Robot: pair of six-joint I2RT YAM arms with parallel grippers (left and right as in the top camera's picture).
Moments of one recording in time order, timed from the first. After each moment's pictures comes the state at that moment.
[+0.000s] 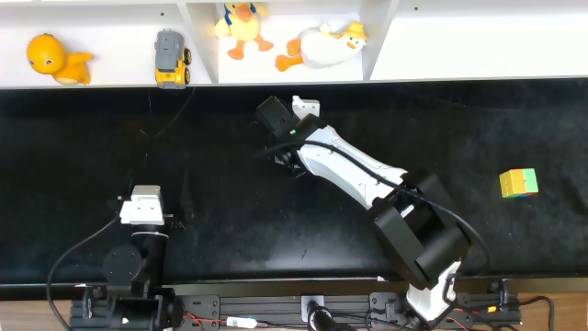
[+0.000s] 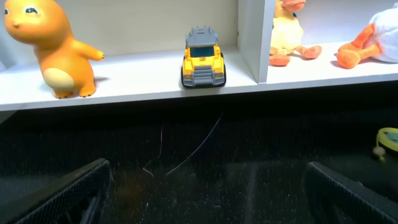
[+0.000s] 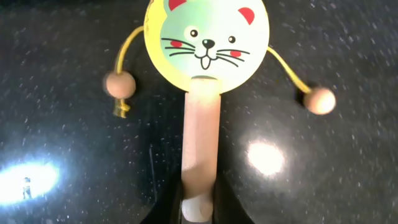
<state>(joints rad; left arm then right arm) -0.03 0.01 0.01 -0.08 -0.02 0.06 0.72 1.97 1.33 -0.72 0.24 0.79</state>
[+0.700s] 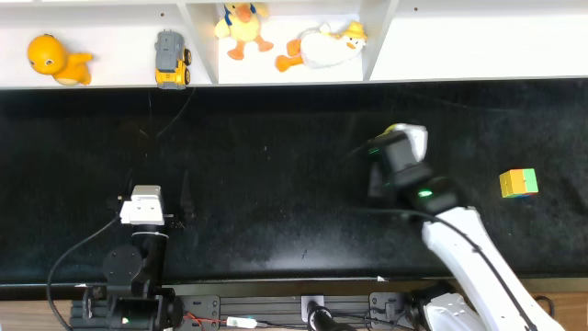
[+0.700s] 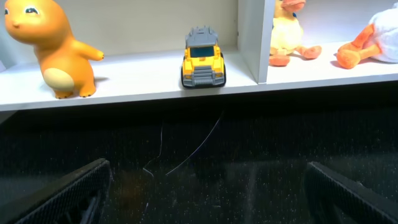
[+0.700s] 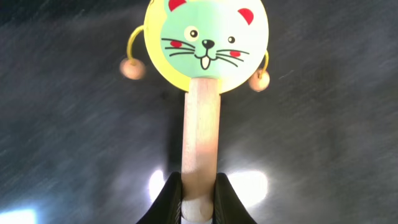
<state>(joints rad) -0.03 0.01 0.01 -0.08 -0.02 0.06 0.32 1.18 0.77 -0.72 0.23 0.43</state>
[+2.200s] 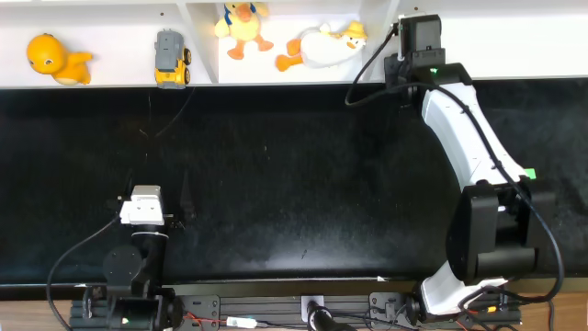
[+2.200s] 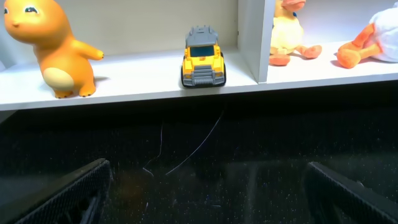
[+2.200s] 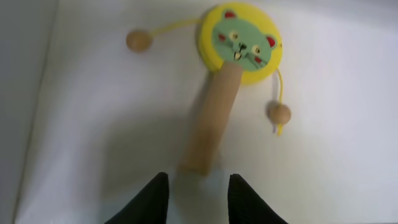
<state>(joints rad) -0.03 0.01 0.01 -0.08 -0.02 0.06 0.12 1.82 1.39 -0.51 0.21 -0.05</state>
